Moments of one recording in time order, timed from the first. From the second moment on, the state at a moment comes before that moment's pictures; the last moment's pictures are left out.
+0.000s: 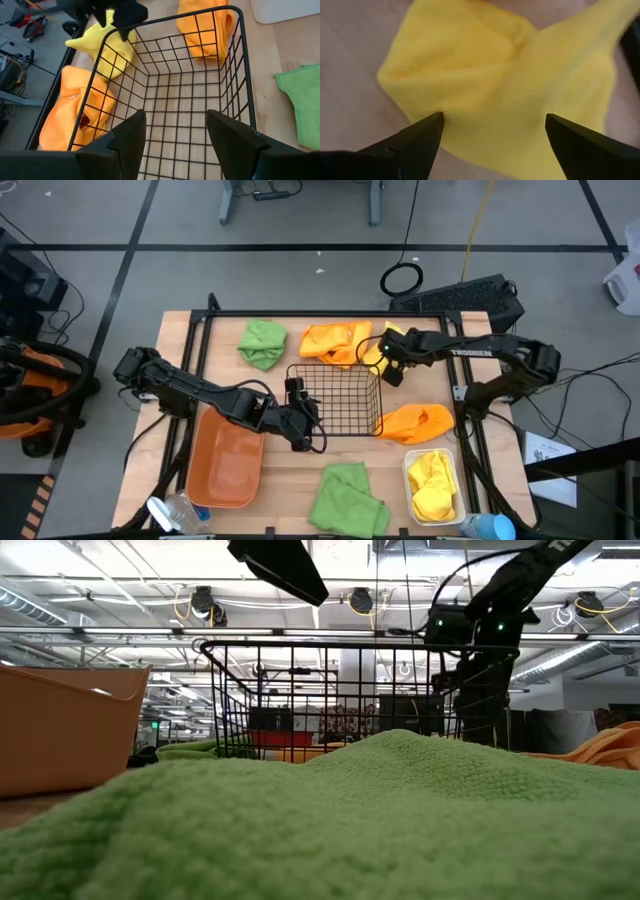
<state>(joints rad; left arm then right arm) -0.31 1.63 1.30 -0.48 -0.52 -0.07 -0.45 1.43 0.79 -0.64 0.29 0.07</state>
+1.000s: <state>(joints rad) -0.31 1.63 1.30 -0.43 -0.52 -0.04 -0.42 1.37 0.79 -0.73 0.26 0.24</state>
